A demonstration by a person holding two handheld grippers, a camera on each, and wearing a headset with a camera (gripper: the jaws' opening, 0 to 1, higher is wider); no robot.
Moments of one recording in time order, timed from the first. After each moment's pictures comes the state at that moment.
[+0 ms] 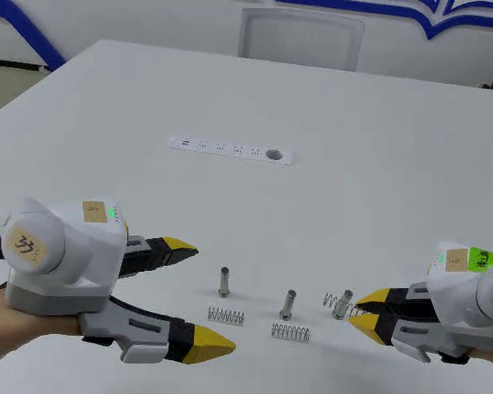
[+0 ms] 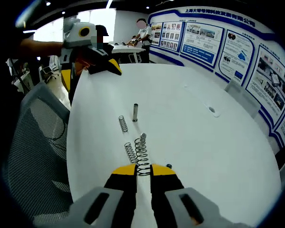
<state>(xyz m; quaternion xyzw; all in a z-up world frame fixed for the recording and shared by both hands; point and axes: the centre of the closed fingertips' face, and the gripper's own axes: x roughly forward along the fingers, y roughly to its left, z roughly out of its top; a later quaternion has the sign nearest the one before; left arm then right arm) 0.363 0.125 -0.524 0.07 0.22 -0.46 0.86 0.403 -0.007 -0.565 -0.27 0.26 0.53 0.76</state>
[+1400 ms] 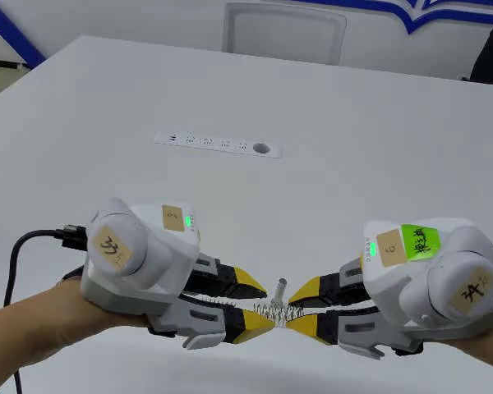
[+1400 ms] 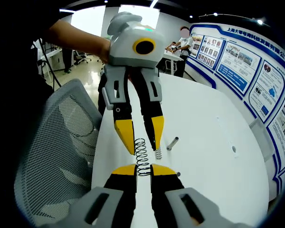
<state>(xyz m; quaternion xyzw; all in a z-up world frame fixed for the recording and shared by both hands) 0.344 0.063 -0.530 0.11 0.21 -0.55 0.80 0.339 0.060 -0.535 -0.34 0.21 0.63 0.67</state>
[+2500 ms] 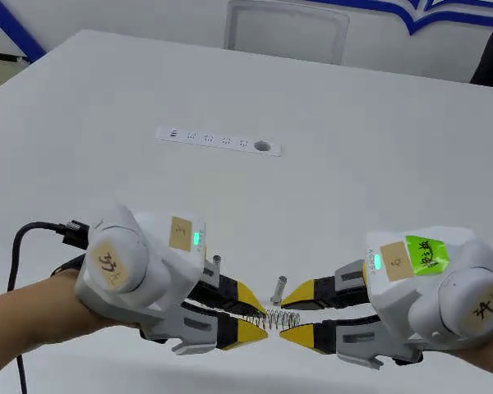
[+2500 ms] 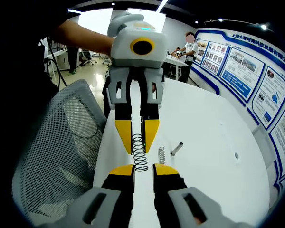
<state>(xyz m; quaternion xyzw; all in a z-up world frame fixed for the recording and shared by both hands) 0.327 0.067 -0.533 0.20 0.20 -0.59 0.76 0.333 0.066 -0.536 -0.33 0.18 0.65 0.66</state>
